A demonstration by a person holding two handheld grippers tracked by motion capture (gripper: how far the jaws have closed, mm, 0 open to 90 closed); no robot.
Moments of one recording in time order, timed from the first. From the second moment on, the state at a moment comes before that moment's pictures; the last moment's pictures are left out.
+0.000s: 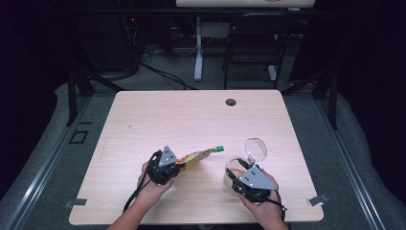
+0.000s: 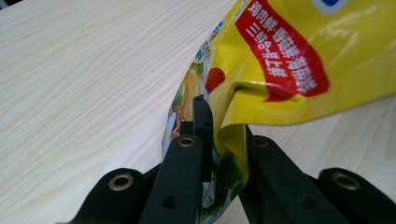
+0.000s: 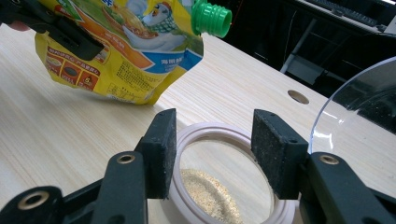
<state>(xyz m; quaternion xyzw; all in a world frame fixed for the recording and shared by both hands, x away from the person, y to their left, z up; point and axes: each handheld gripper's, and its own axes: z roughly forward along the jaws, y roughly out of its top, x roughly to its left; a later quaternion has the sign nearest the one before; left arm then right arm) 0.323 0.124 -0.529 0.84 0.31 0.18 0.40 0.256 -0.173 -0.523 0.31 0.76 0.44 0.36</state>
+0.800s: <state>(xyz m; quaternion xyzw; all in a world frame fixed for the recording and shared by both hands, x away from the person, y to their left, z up) 0.329 0.159 -0.545 0.80 0.38 0.11 0.44 0.256 -0.172 -0.524 0.31 0.76 0.44 0.36</state>
